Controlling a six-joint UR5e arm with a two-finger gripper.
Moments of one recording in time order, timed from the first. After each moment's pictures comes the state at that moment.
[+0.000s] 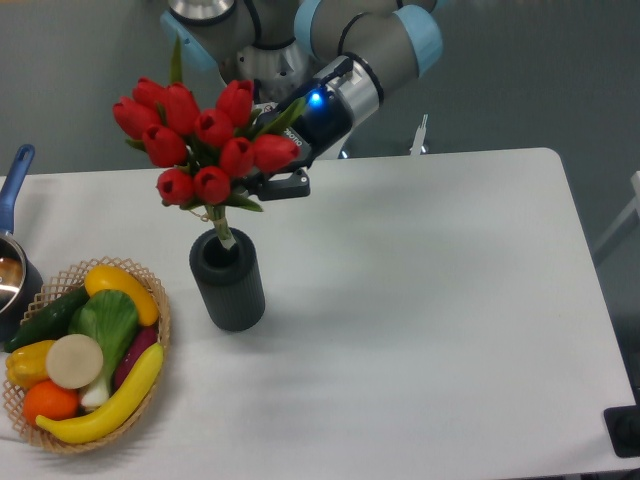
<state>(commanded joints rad) 2.64 -1.58 -2.11 -0.75 0.12 1.26</state>
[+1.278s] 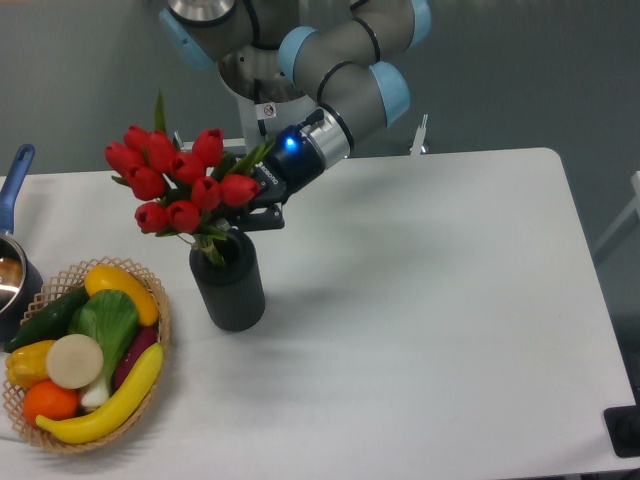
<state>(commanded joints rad) 2.65 -1.68 -2.22 -0.75 0.13 1.56</state>
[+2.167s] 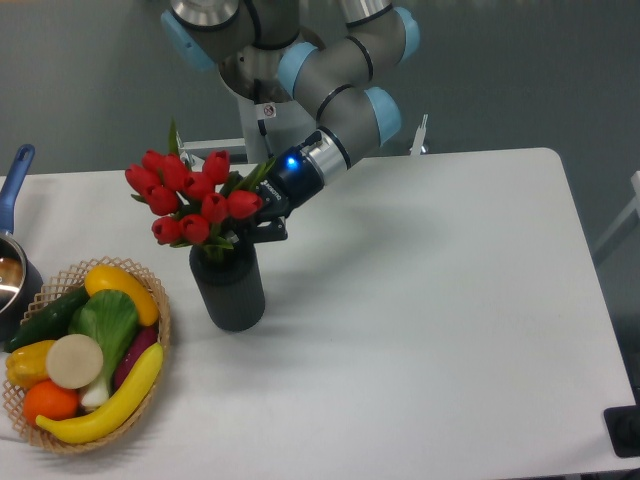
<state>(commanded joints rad) 2.69 -1.73 -2.33 -0.75 0.13 1.74</state>
